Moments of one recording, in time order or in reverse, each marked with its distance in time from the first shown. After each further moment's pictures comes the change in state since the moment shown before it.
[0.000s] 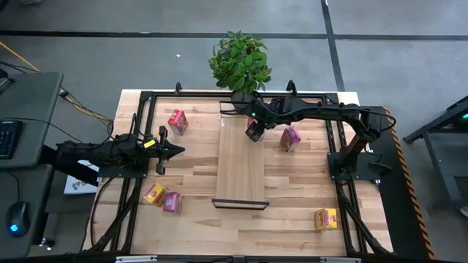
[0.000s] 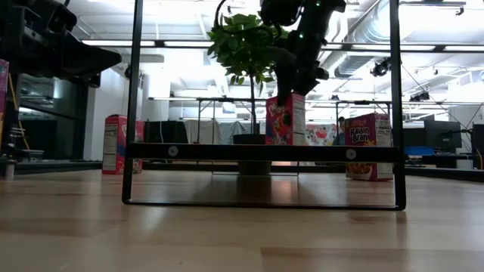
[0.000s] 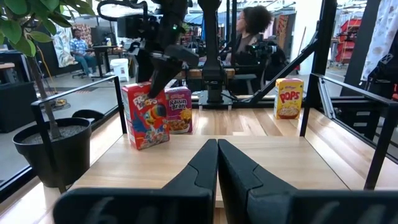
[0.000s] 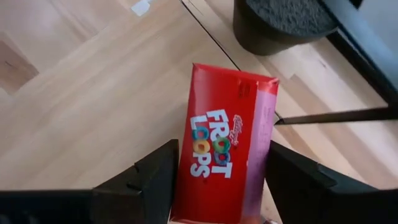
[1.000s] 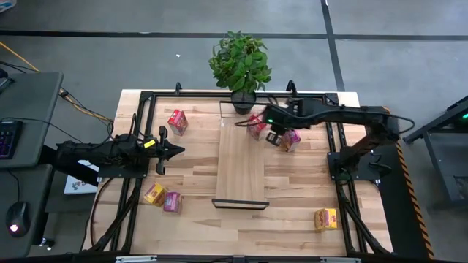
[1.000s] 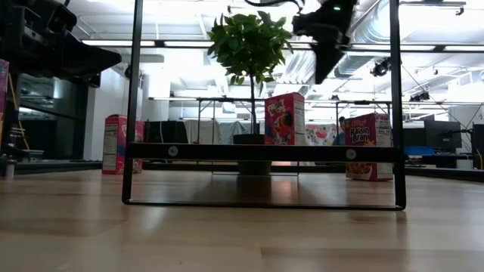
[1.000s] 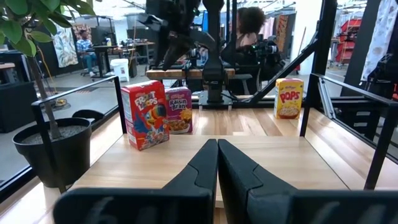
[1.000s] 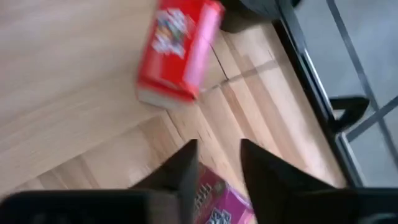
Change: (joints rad) left arm 0.000 0.000 0.000 0.000 0.000 0.000; right arm 0.065 -0.211 -0.079 -0.215 0.137 -0.155
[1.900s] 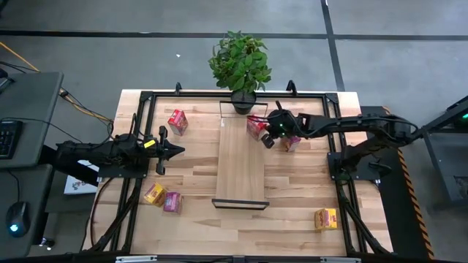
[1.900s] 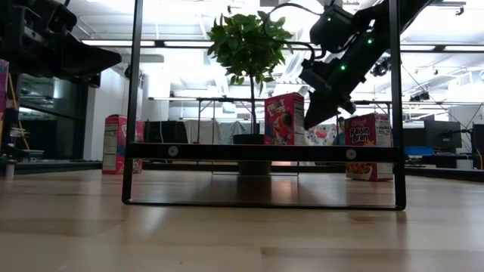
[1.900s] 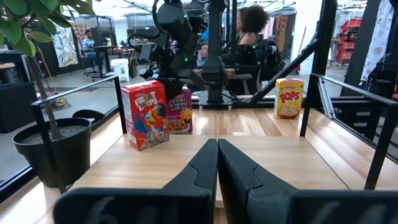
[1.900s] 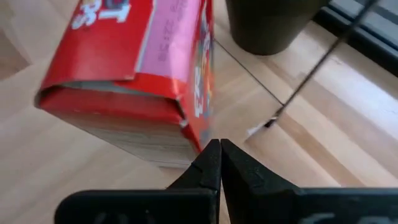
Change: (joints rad) left arm 0.000 0.000 0.000 0.000 0.000 0.000; right arm -0.106 -0.103 -0.605 0.912 -0.173 0.094
